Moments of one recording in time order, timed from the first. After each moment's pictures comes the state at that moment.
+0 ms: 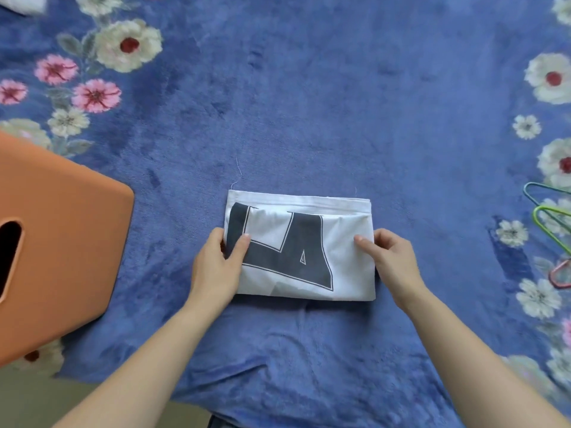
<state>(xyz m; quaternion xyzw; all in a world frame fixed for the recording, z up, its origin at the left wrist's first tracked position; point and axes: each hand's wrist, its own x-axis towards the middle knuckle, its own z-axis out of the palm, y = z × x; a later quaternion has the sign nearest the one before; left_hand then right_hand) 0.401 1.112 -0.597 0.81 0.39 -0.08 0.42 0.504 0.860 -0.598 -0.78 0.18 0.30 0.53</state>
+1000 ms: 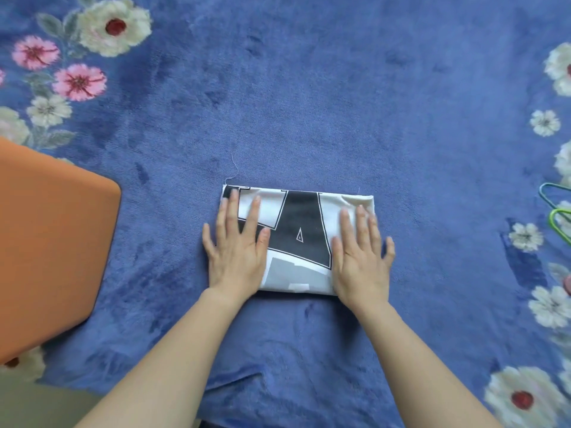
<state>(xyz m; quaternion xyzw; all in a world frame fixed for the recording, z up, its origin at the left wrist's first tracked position) 0.422 1.088 -0.657 0.95 0.23 -0.09 0.18 0.476 0.893 -0.660 -0.98 -0.09 0.16 0.10</state>
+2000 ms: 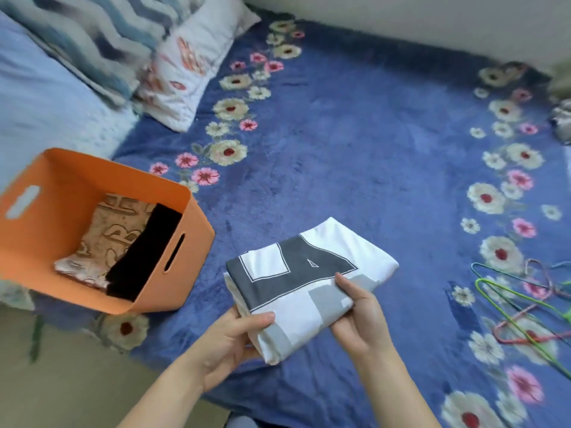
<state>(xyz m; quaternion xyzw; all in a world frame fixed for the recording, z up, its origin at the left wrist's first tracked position) 0.301 1.100 -0.397 0.41 0.34 -0.20 0.82 0.423 0.934 -0.390 -0.33 0.29 0.37 0.81</state>
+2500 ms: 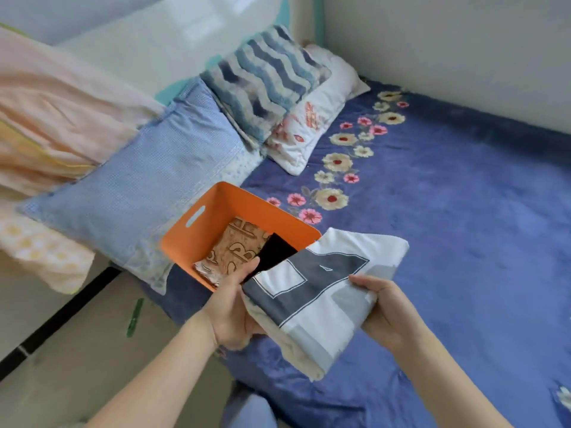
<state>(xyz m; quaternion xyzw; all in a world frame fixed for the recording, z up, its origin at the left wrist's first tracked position) 0.232 1.286 -0.278 0.33 0.42 -0.06 0.85 0.390 1.102 -0.262 -0.45 0.16 0.54 0.69</state>
